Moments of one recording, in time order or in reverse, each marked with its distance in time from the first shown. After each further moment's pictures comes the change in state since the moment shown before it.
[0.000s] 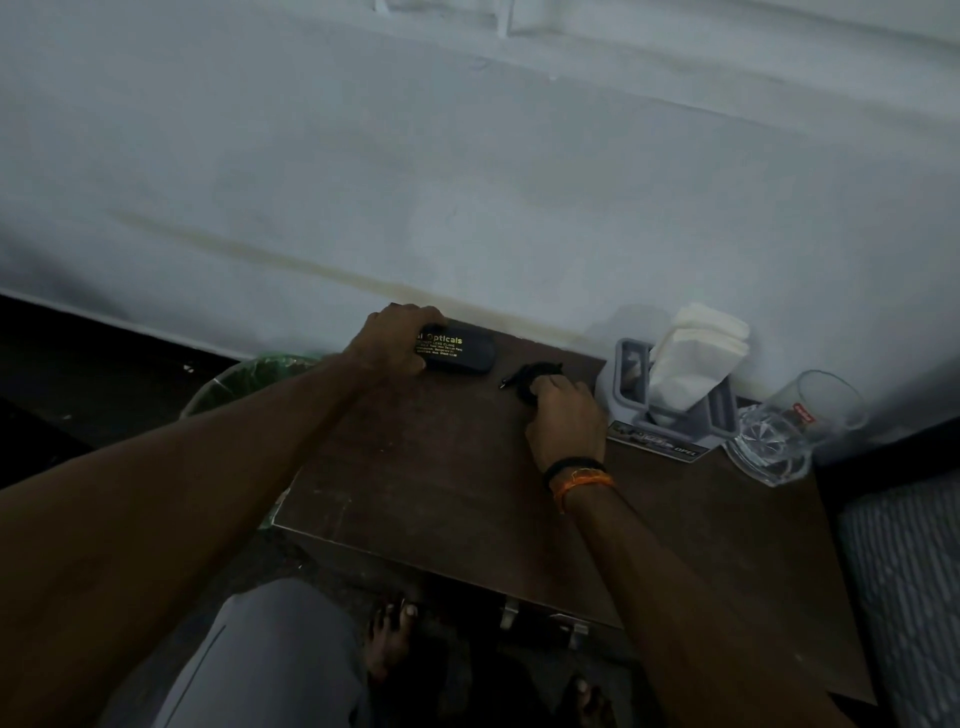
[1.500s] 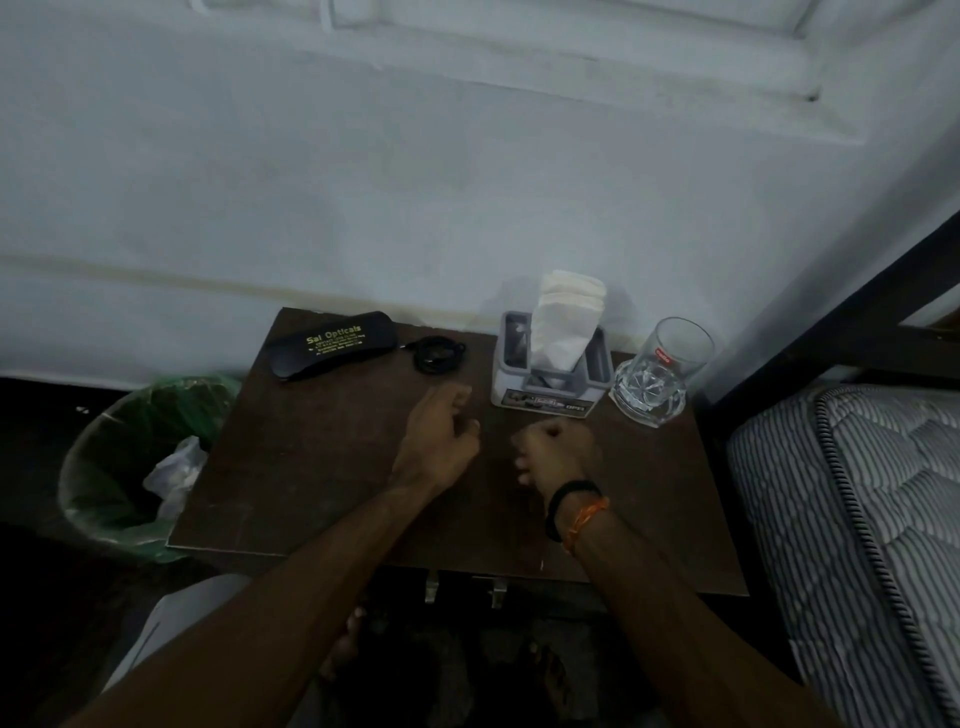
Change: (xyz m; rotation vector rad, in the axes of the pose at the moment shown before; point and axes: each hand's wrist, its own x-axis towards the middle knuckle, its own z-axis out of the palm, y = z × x) left_hand -0.064 0.179 0.113 -0.625 0.094 -0.097; right_hand -0.083 0.084 -0.030 1.039 0.042 0.823
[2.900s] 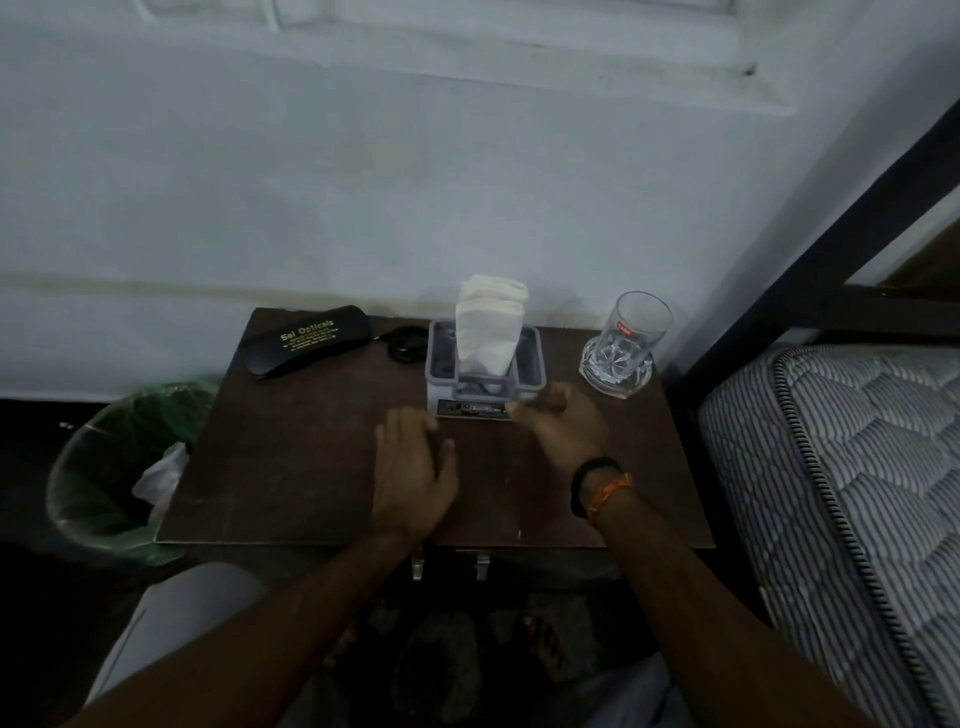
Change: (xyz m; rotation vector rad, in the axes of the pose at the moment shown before) left_hand -0.062 -0.011 0.014 0.222 0.261 0.252; right_hand 0.000 0.007 -0.047 -0.058 -0.071 -0.234
